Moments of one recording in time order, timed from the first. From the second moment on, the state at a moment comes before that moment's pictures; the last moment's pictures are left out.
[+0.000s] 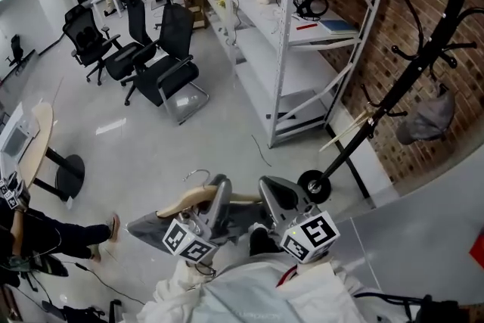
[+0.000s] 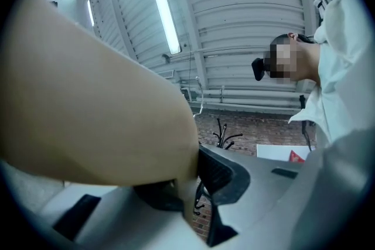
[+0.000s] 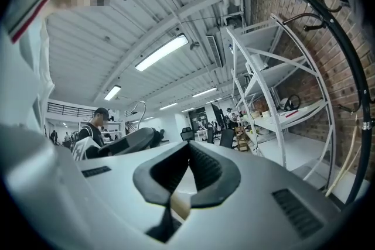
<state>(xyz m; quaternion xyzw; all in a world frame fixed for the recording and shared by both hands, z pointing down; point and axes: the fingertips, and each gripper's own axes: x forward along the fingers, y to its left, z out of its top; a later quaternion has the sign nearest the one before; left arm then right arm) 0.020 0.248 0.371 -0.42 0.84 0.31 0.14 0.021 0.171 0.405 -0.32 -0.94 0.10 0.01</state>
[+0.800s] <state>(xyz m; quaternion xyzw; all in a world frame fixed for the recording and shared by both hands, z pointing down) -0.143 0.122 0.362 -0.51 0.80 0.31 0.10 -0.144 0.051 0.398 -0.23 -0.97 0.11 -0.01</state>
